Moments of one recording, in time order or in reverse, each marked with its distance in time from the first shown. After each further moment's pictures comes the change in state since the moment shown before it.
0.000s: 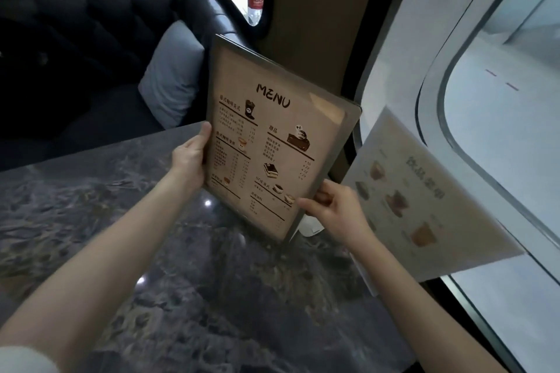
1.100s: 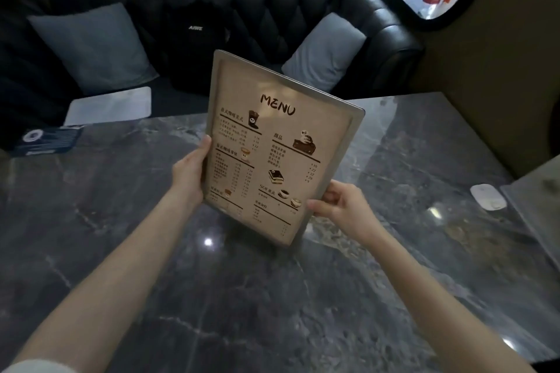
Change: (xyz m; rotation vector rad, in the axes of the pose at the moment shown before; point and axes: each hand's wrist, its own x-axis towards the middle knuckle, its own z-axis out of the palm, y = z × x) left_hand -0.154 0.089 -0.429 -0.011 0.367 0.058; right_hand -0.121 -0.092 0.356 0.118 -0.423 -0.047
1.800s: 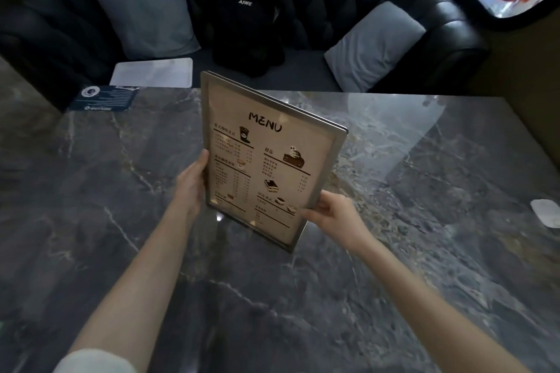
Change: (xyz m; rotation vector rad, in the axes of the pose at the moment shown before) left_hand 0.016 -0.037 -0.132 -0.036 0.046 0.053; right_hand 0.012 0.017 0.113 -0.329 -0.114 -0.019
